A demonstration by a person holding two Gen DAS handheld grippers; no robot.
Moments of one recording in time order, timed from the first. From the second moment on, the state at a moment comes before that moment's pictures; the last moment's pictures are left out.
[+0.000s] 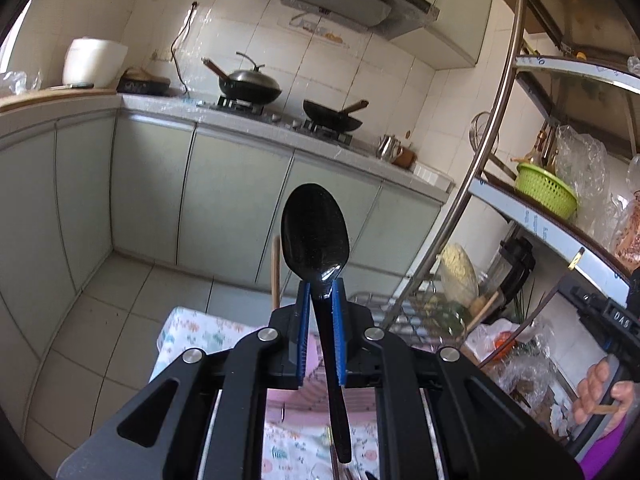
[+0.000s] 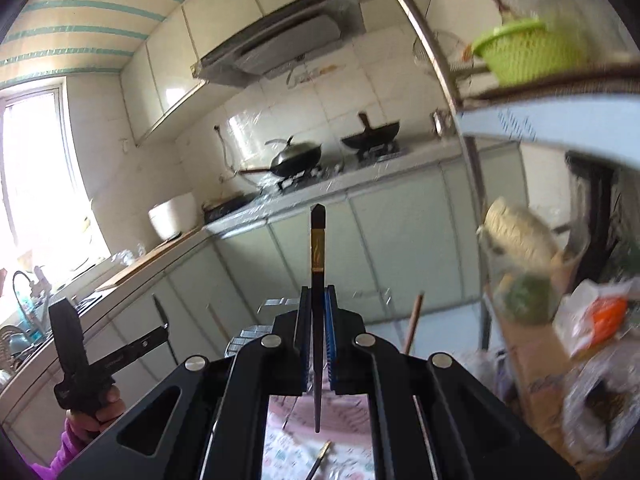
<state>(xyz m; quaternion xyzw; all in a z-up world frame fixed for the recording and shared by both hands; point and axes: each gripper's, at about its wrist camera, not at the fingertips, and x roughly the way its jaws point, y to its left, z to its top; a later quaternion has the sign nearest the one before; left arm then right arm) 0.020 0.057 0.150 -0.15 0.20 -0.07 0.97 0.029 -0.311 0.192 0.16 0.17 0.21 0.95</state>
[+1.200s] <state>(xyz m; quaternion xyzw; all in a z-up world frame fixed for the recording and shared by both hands) 0.098 0.050 0.077 -0.09 0.22 0.03 0.97 0.115 -0.299 0.097 0.11 0.28 0.15 0.94</state>
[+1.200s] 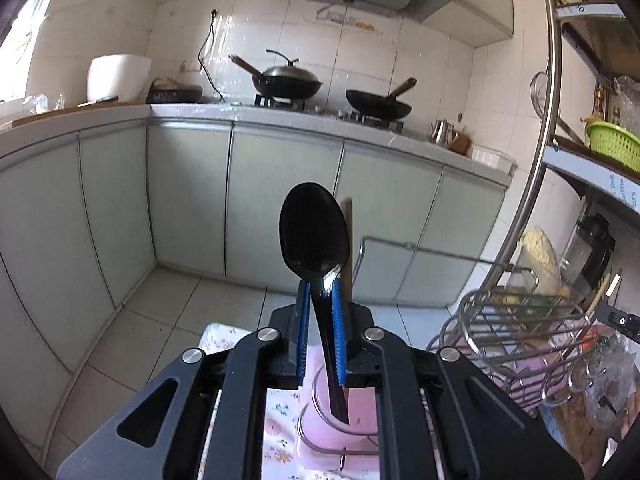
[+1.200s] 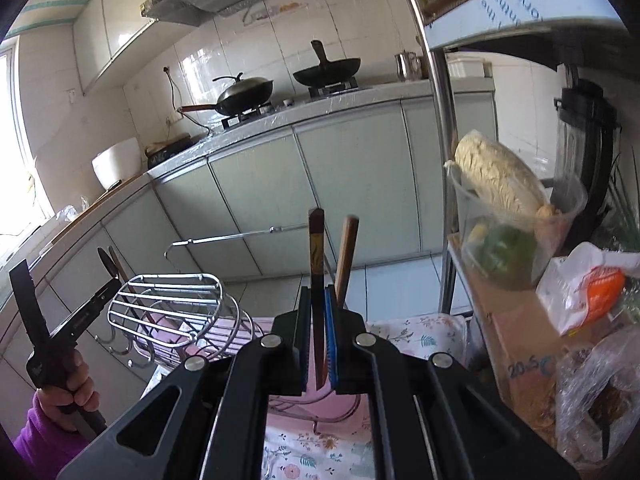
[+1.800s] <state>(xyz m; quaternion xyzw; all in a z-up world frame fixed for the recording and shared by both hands) 0.102 0.051 0.061 -0.11 0.27 0.01 0.96 0.115 -0.309 0.089 0.14 0.31 0.16 0.93</state>
